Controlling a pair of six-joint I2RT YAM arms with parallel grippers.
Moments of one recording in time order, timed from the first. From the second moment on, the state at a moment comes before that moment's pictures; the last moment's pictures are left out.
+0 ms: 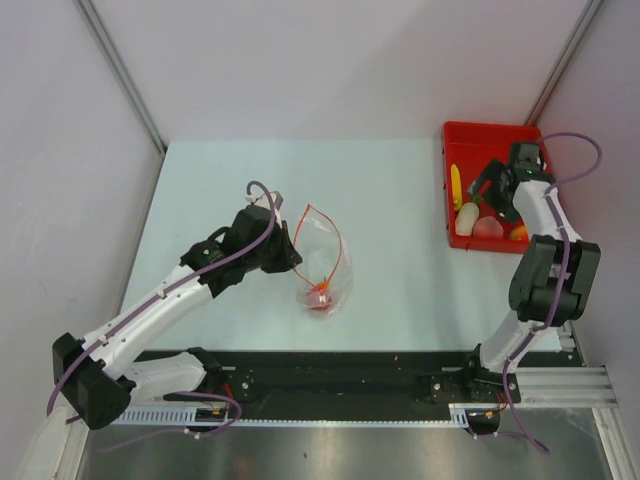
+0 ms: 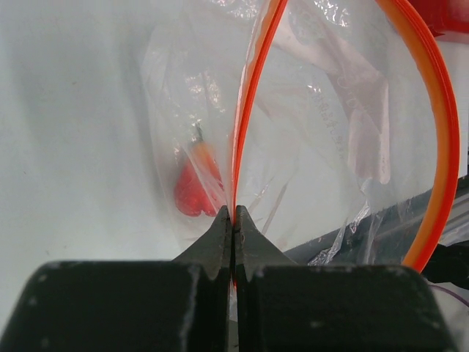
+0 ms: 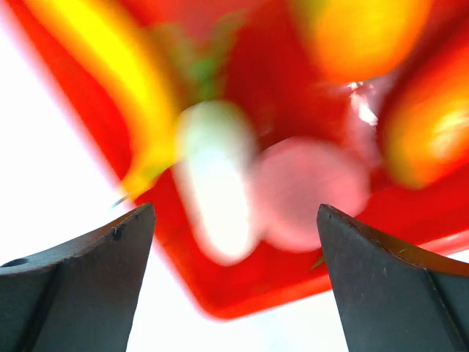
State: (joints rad) left arm -0.69 1.11 1.00 -0.61 -0.04 -0.69; right arm -0.22 1.76 1.42 -0.59 0.05 0.48
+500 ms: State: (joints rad) left arm -0.69 1.08 0.97 -0.57 -0.04 -0.73; right arm 0.74 1.37 1.43 -0.62 0.08 0.50
